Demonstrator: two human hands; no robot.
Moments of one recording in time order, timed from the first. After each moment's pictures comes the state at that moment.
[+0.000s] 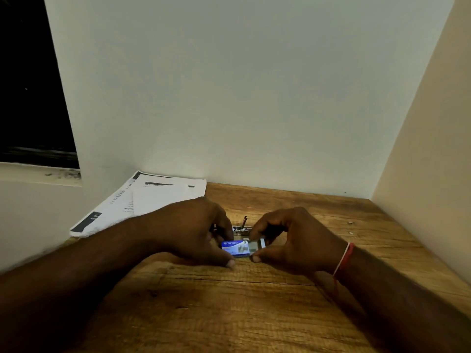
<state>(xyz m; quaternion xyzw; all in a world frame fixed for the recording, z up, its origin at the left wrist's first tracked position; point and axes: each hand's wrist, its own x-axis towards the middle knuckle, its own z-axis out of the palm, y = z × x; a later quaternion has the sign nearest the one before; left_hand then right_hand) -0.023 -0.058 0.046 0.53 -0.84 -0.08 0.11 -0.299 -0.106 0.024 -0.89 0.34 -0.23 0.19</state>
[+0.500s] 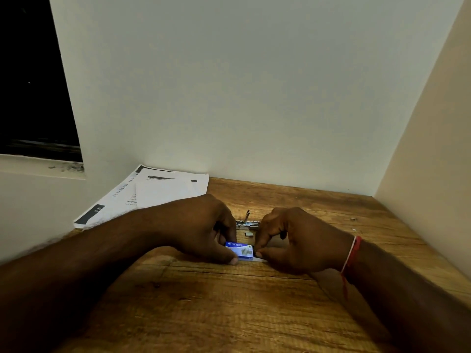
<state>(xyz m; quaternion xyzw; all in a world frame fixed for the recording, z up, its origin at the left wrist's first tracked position) -0.021 -0.061 0.043 0.50 -0.85 -0.13 0.09 -0.298 -0.097 0.036 -0.93 0.31 -0.13 0.14</state>
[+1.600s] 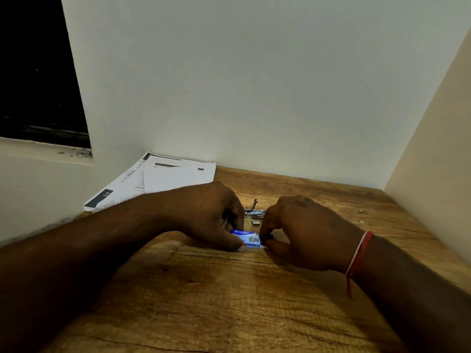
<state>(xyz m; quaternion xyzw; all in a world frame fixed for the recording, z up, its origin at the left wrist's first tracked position) -0.024 -0.060 0.046 0.50 -0.85 -0.14 0.09 -0.279 -0.066 0.049 -0.93 0.34 -0.04 -0.09</state>
